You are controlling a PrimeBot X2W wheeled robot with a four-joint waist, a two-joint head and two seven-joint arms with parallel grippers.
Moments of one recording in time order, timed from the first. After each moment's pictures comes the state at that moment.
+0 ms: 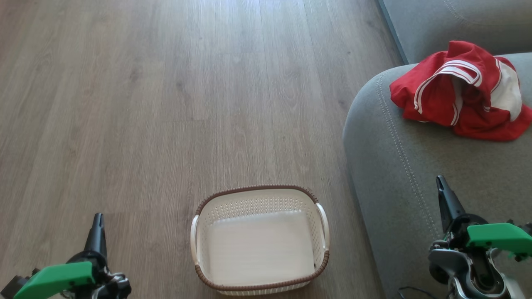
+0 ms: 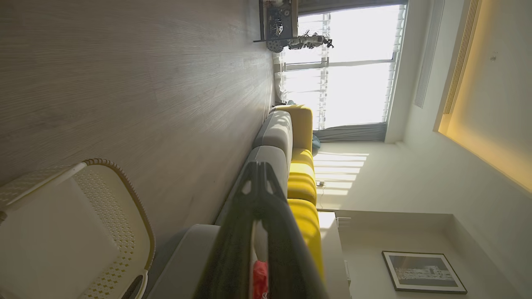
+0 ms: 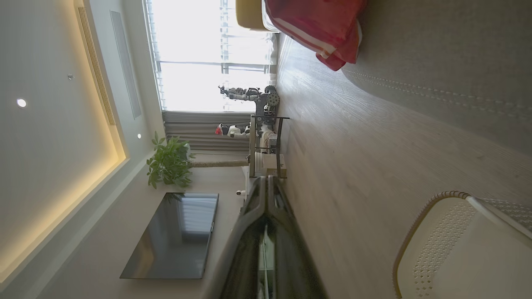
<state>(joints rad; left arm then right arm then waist) -0.05 0.06 0.04 0.19 -1.58 -0.02 0.09 -0.07 -0.06 -0.10 0.30 1.58 0.13 0.07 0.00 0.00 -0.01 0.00</state>
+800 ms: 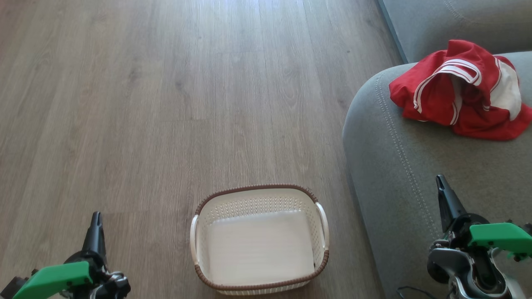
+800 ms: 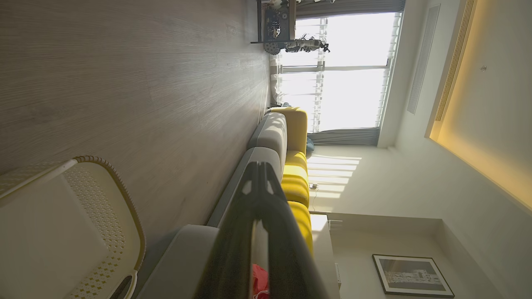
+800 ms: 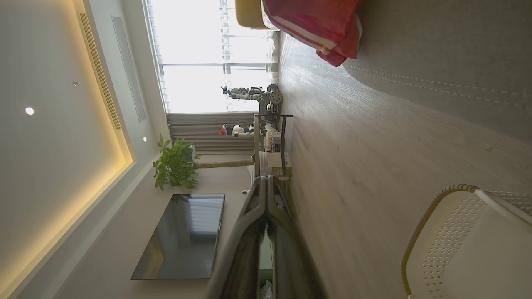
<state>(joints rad) -0.05 0.05 0.06 0.19 -1.62 -0.04 0.10 -0.07 -0.07 -0.09 0.30 1.65 0.13 0.08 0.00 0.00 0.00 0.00</state>
